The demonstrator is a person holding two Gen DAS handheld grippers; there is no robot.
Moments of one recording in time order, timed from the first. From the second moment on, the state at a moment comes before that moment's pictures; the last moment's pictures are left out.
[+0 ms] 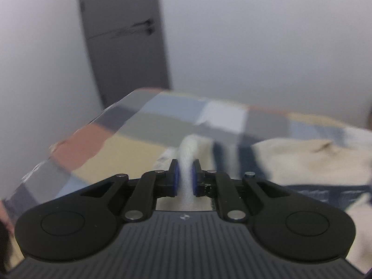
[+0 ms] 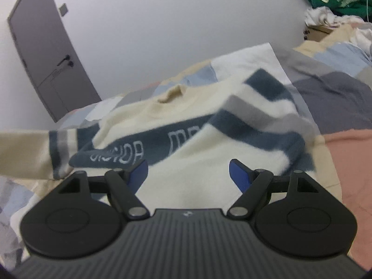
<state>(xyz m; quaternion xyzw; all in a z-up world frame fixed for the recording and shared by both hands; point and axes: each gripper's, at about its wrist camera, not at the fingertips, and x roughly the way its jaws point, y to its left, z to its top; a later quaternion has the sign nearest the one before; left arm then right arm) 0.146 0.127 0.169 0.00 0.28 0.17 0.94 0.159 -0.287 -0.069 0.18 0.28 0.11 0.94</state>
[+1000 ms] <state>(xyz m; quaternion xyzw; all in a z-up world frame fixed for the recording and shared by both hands) 0.118 -0.075 0.049 -0.10 0.35 -0.08 0.93 0.099 -0.351 -0.035 0.21 0.23 0.10 0.95</state>
